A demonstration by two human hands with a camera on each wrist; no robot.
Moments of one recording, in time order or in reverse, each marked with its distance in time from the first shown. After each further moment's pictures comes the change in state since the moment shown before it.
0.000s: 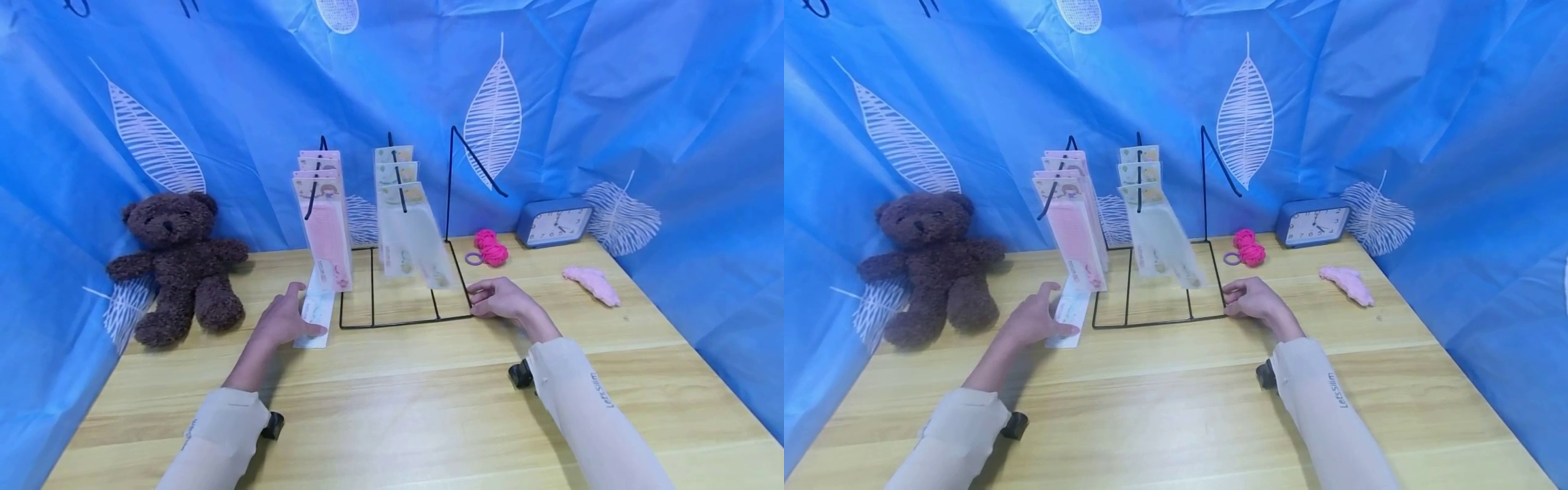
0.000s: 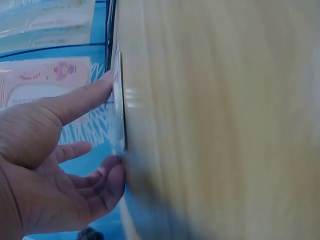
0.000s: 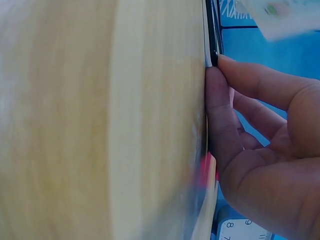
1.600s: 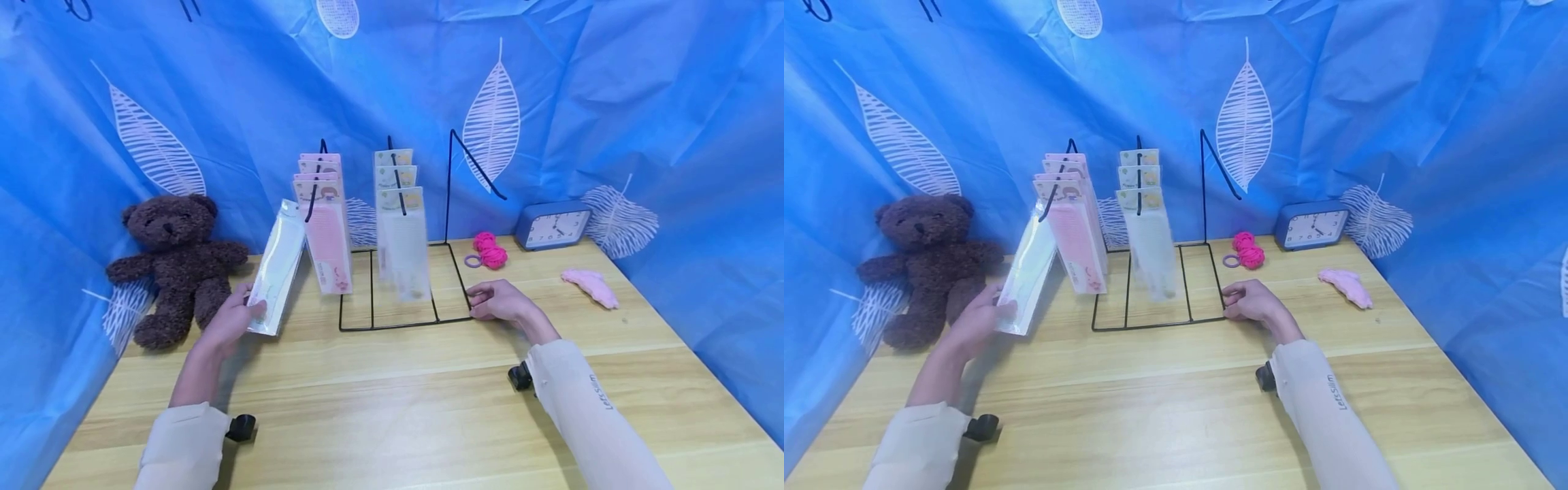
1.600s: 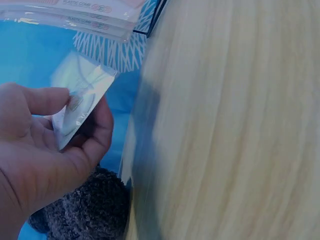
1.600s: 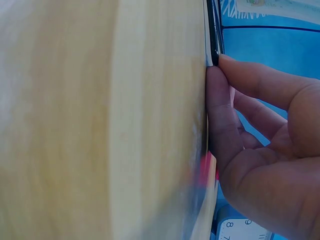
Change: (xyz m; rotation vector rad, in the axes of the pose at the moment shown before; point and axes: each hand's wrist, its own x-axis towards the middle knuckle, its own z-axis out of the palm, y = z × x) left_hand -0.018 -0.052 -0.049 -0.600 0.005 0.100; right_hand 0.003 0.003 0.000 0.008 0.009 0.014
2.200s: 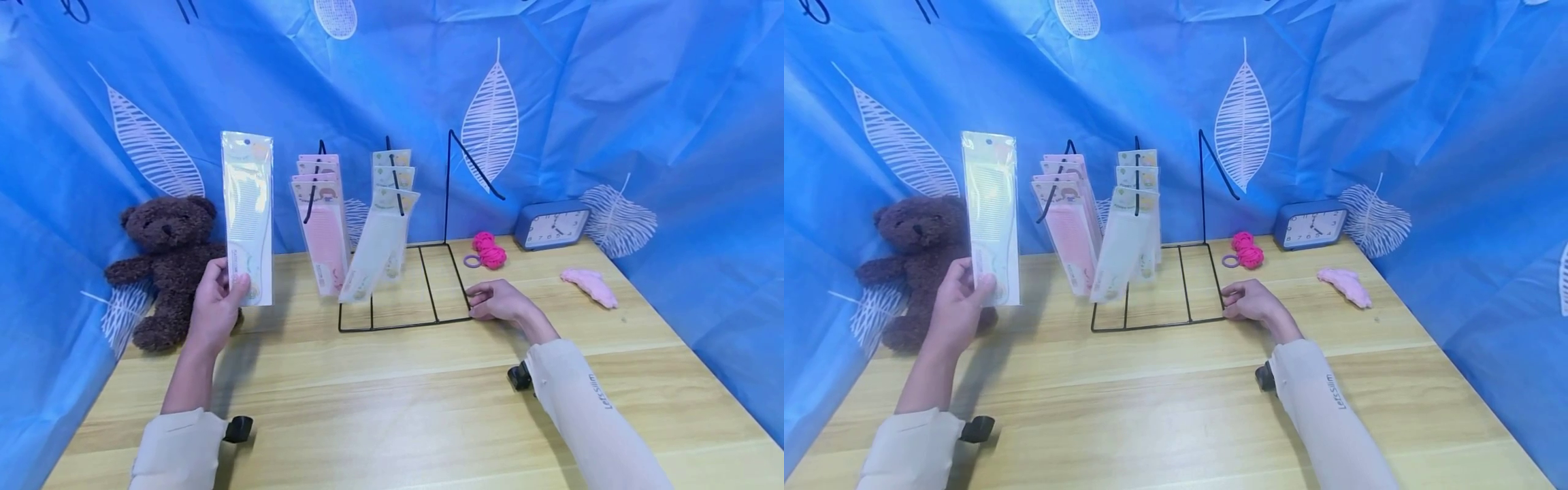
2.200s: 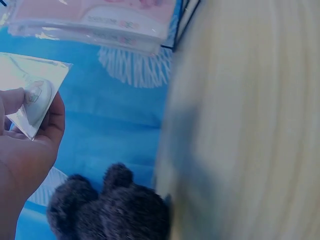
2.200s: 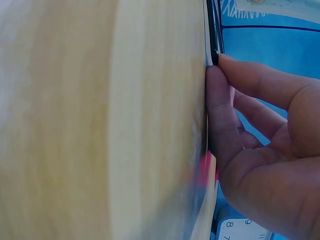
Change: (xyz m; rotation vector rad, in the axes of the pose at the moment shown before) left_hand -0.014 0.031 0.007 -0.233 0.326 0.418; right_hand 0.002 0.001 -0.001 -0.012 -0.004 0.005
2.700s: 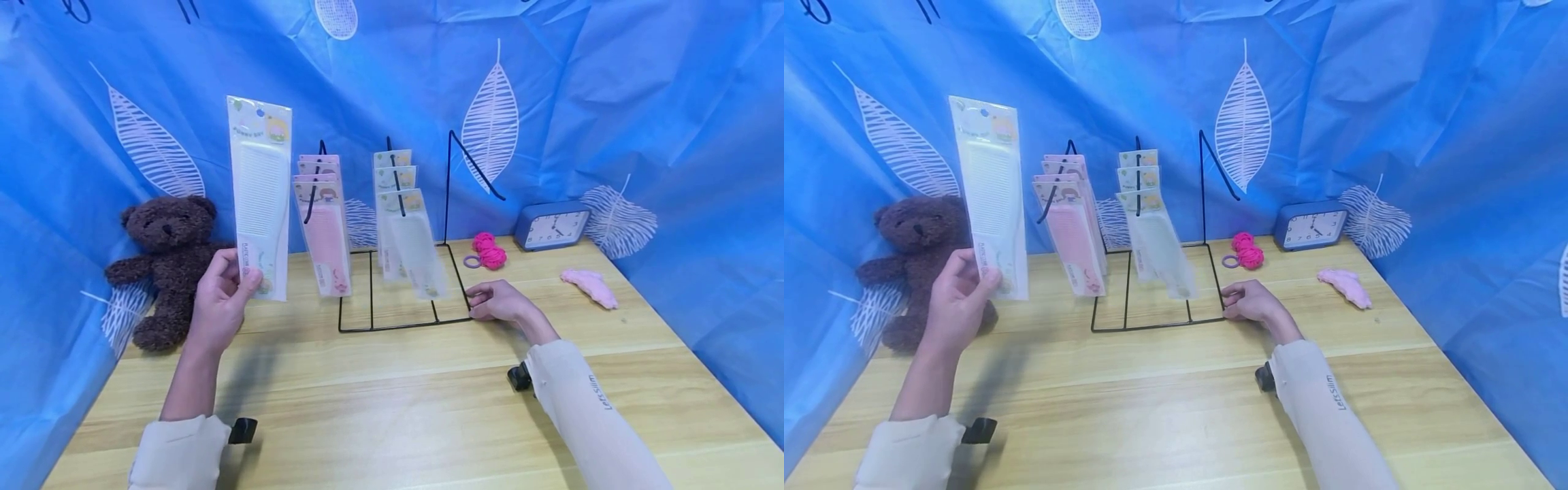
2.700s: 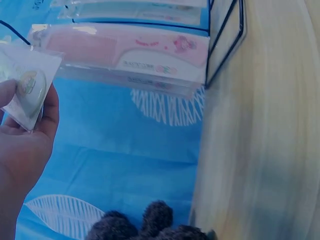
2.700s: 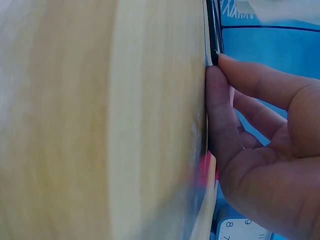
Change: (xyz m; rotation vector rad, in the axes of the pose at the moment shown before) left_hand -0.009 0.040 0.023 -0.038 -0.107 0.223; right_hand 0.000 0.001 0.000 -0.009 -0.001 -0.008
